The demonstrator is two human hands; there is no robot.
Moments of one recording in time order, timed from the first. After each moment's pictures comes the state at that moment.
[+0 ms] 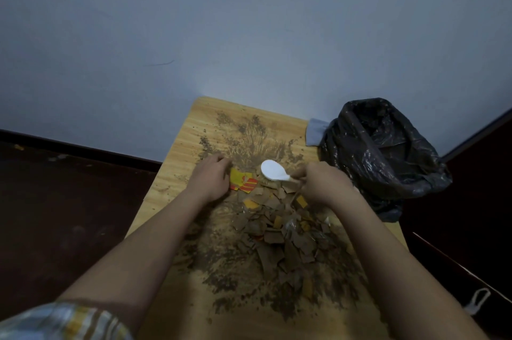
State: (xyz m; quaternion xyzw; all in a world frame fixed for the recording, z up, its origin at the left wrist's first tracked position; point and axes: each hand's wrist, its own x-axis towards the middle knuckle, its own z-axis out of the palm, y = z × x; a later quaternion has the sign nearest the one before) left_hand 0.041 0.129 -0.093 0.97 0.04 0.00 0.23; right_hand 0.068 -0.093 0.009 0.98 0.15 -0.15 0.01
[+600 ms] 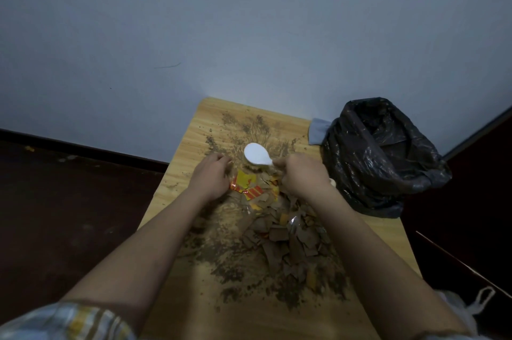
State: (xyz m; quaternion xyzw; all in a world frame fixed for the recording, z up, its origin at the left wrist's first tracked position) left_hand 0.021 0.135 -0.082 0.96 0.06 -0.02 0.26; right_hand 0.052 -0.054 0.008 0.98 0.19 -0.09 0.03
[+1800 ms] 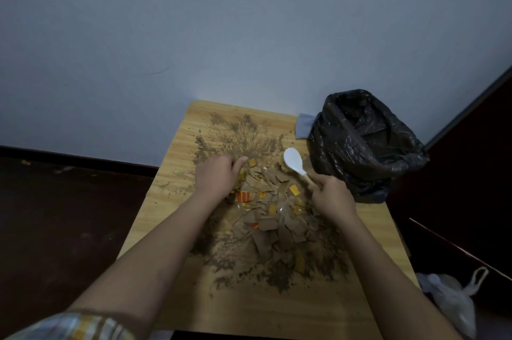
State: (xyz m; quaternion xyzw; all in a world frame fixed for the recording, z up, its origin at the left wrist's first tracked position) left_hand 0.013 0.087 -0.056 0.97 0.10 0.08 0.19; right_hand 0.031 -0.156 -0.043 0.97 -0.02 -0.04 -0.22
